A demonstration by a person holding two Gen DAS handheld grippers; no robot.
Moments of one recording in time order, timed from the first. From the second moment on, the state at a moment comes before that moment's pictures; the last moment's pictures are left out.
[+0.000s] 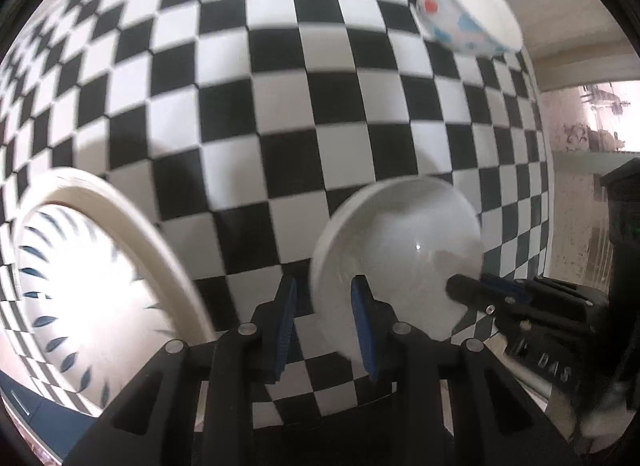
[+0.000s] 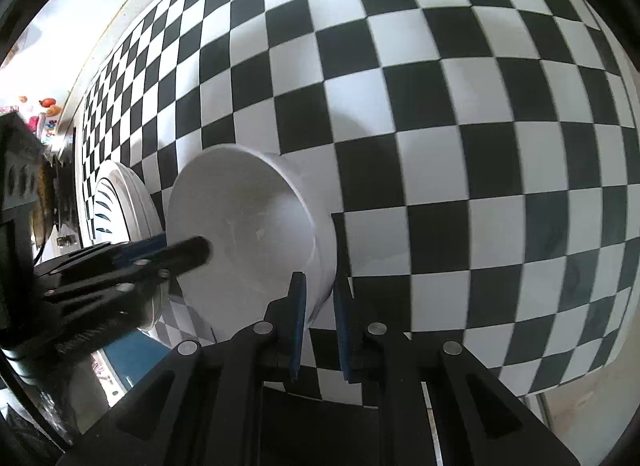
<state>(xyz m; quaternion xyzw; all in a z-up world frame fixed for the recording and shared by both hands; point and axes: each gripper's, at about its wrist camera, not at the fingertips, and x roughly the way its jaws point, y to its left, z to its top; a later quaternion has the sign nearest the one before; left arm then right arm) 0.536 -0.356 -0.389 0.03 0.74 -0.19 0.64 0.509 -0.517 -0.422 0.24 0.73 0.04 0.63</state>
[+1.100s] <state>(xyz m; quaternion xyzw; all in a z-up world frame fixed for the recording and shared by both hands) 0.812 -0.467 -0.399 -0.01 0.69 -0.20 0.70 0.820 -0.646 -0.437 0.31 0.67 0.01 0.67</state>
